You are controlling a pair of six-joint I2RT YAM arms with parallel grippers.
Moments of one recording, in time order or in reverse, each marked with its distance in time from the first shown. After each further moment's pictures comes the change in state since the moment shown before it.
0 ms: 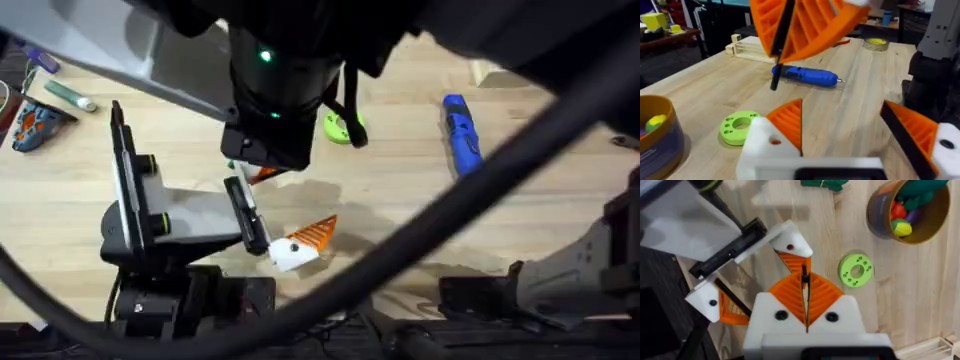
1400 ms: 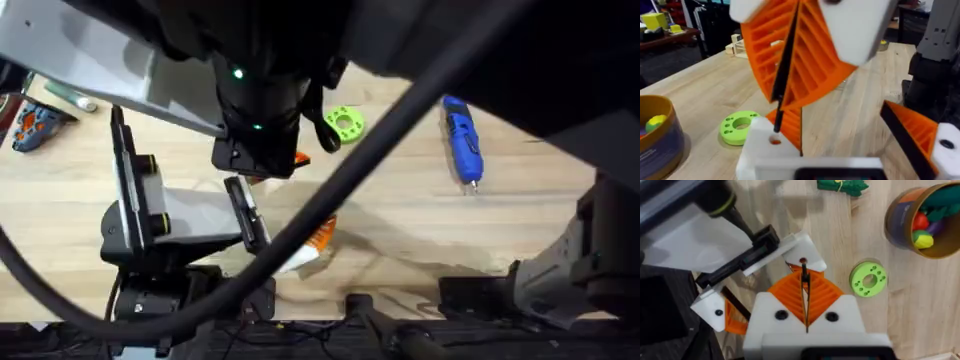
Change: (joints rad) left arm 0.000 0.000 0.000 0.000 0.000 0.000; right arm 0.000 0.062 0.002 0.013 -0.065 -0.025
